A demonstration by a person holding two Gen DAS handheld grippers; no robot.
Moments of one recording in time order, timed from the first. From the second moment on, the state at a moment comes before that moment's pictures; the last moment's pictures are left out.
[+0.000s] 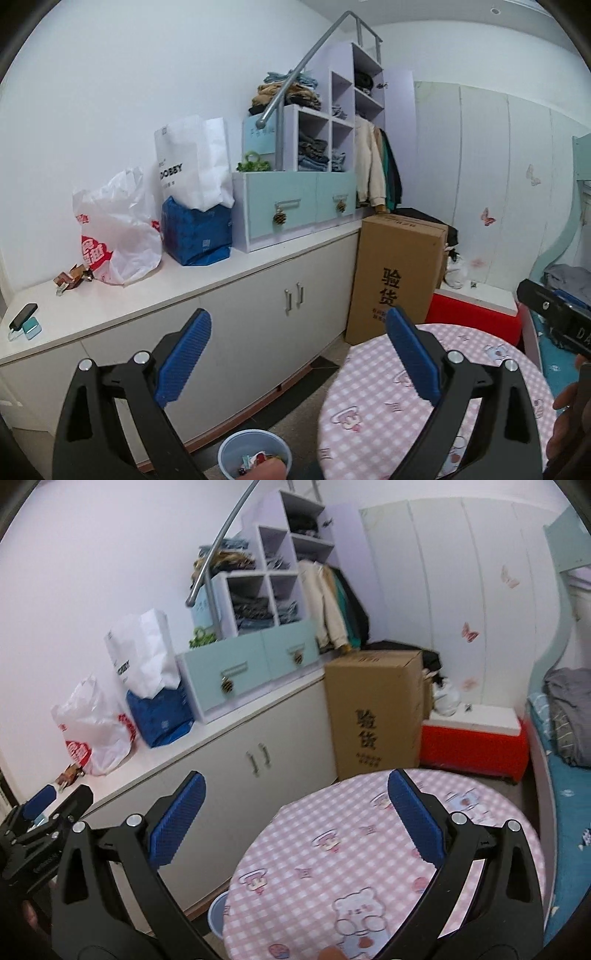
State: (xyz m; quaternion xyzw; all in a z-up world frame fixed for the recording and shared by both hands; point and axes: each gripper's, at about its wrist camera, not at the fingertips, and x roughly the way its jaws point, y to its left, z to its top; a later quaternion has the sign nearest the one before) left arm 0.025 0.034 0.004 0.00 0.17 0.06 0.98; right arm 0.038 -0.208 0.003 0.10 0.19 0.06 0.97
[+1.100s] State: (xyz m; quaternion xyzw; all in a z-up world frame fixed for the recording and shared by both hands) left arm -0.006 0.024 0.033 -0.02 0.15 0.05 0.99; right arm 0.008 -0.192 0.028 0.06 0.15 0.06 0.99
